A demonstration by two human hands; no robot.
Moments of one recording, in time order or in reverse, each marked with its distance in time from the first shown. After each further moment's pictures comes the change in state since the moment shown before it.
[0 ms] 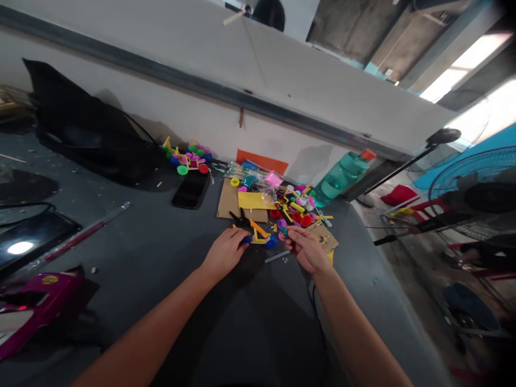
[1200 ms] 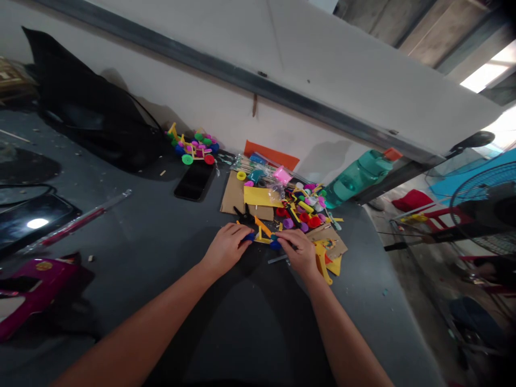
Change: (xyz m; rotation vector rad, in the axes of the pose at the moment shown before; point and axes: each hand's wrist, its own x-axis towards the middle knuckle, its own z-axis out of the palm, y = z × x) left_hand 0.002 -0.004 0.000 -0.032 0.014 0.005; right_hand 0.018 0.033 -0.006 -1.012 -0.027 -0.808
